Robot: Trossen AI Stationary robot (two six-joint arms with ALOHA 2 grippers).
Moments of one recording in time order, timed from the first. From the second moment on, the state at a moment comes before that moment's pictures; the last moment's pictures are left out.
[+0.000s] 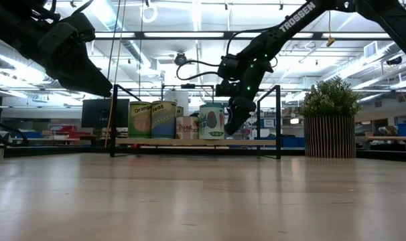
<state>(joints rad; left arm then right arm) -0.29 0.80 0.36 -0.18 -0.62 -0.46 -0.60 1.98 1.52 -0.65 -0.14 -0.58</state>
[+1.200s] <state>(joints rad) -0.29 0.80 0.36 -0.18 -0.62 -0.46 -0.53 1.95 1.63 -0.78 0.04 -0.52</state>
